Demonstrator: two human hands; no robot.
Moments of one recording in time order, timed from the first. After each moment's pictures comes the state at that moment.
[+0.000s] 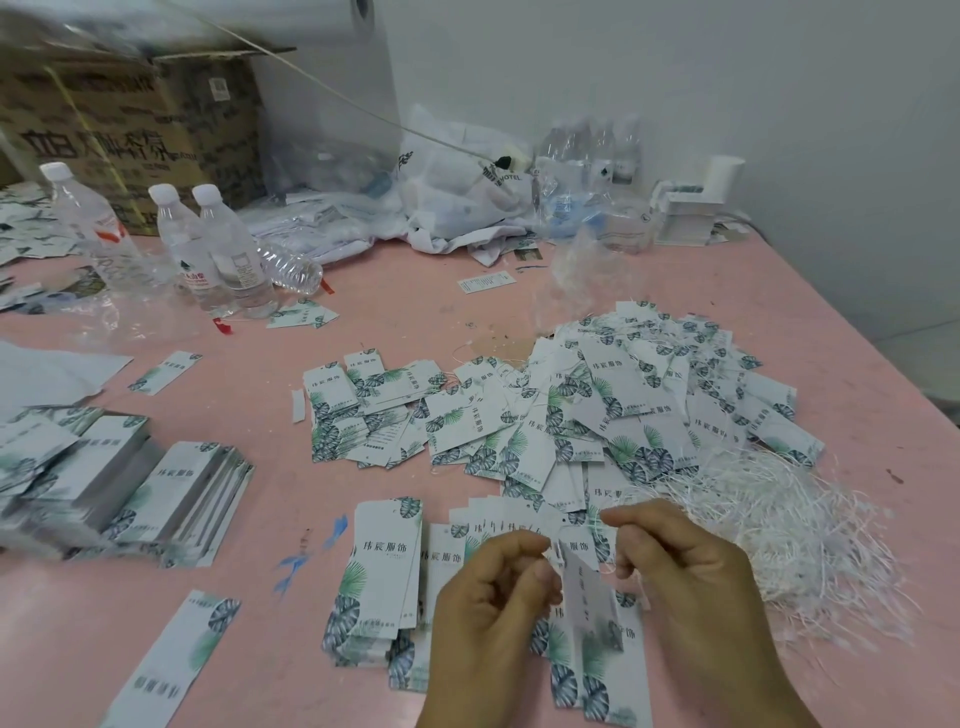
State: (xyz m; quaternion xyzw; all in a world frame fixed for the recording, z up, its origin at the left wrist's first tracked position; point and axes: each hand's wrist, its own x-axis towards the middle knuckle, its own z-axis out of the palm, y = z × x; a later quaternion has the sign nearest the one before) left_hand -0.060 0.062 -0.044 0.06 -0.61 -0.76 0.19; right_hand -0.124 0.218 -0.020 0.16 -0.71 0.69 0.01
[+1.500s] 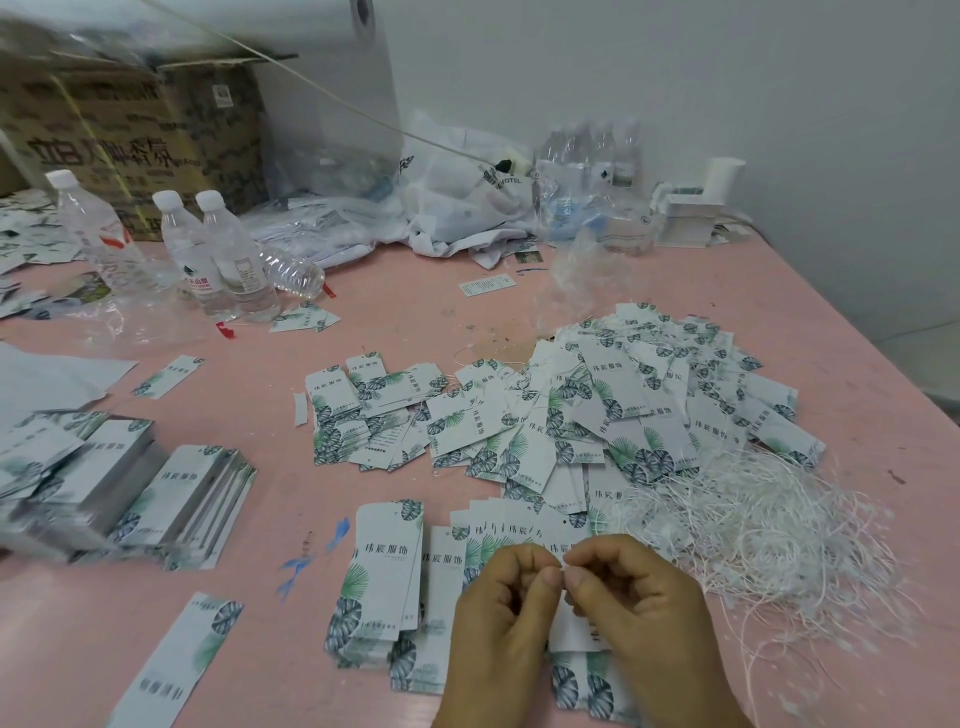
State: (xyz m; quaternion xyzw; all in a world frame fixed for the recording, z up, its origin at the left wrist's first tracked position) left_hand -0.065 0.072 -0.057 0.09 -0.63 -0.76 0.16; right_hand -0.099 0.192 -0.017 0.12 -0.75 0.65 -0.03
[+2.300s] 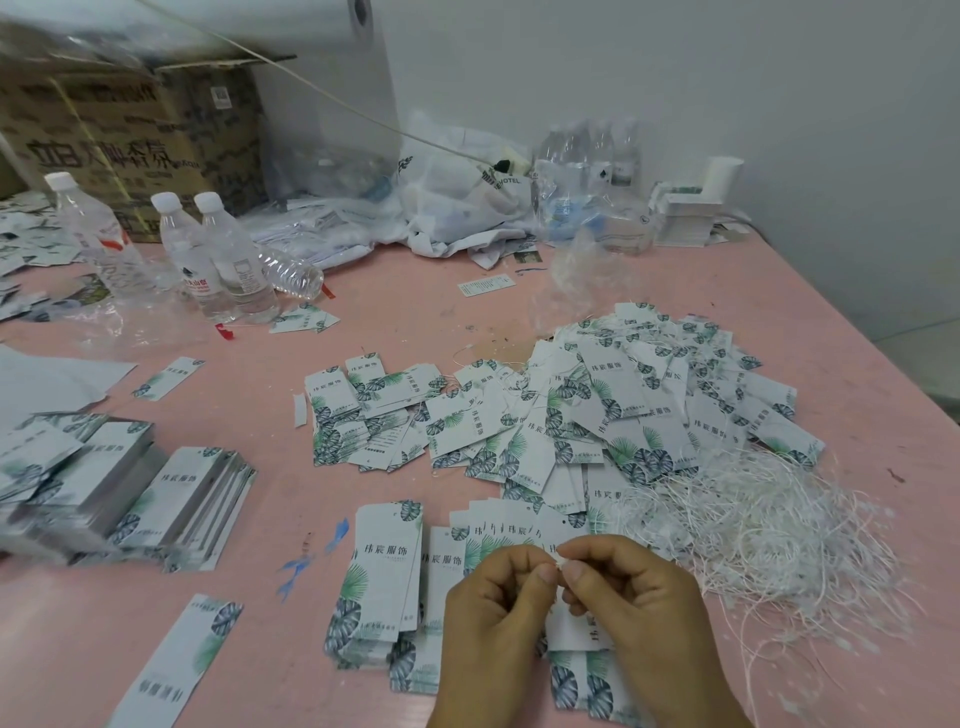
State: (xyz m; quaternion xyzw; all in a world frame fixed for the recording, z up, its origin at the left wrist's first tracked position) left_hand -0.062 0.069 -0.038 0.10 -0.62 -0.76 0.17; right_hand -0.100 0.192 -0.015 0.11 -0.73 0.67 -0.05
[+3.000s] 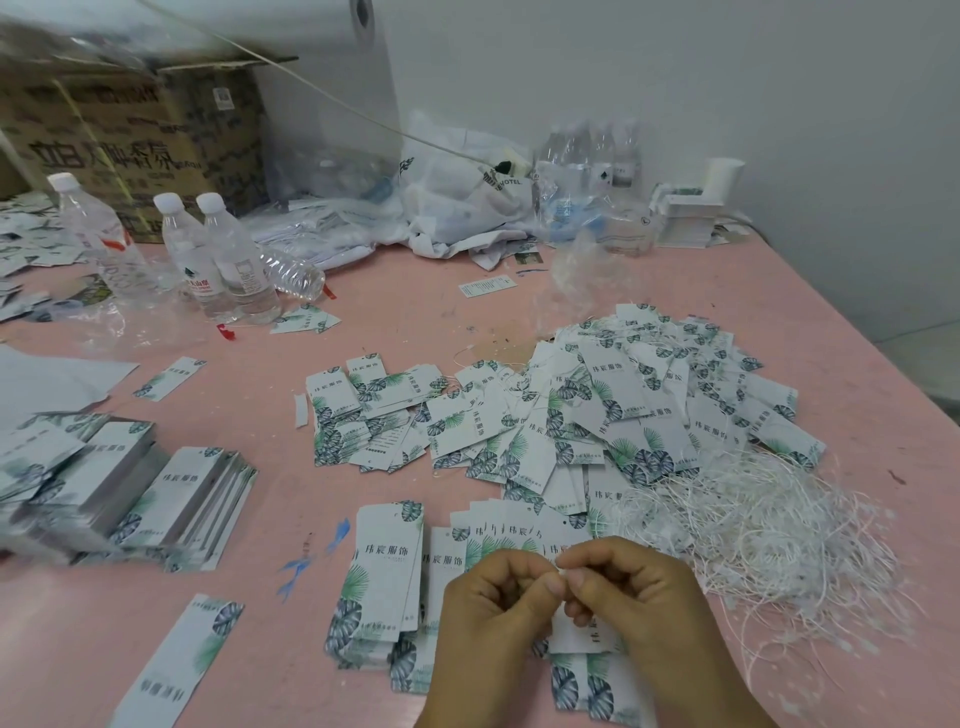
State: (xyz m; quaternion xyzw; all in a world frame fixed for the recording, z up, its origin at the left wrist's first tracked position) left_hand -0.063 0.063 -0.034 0.06 -0.57 -0.81 0.12; right_hand -0.109 0.199 -0.014 0.14 -0.71 0.68 -0.13
